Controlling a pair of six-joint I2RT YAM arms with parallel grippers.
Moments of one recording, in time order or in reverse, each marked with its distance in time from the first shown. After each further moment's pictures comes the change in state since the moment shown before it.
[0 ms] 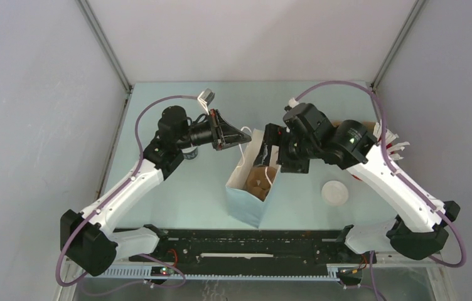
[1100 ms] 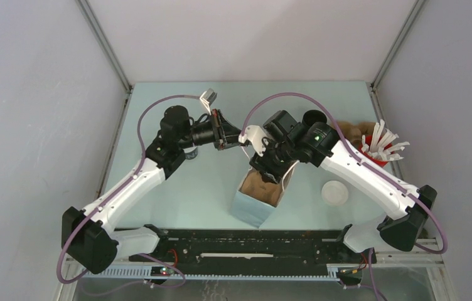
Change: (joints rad) left arm -0.009 0.019 0.002 0.018 0.001 0.008; right arm -0.003 0.083 -0.214 0.160 -0.188 -1.131
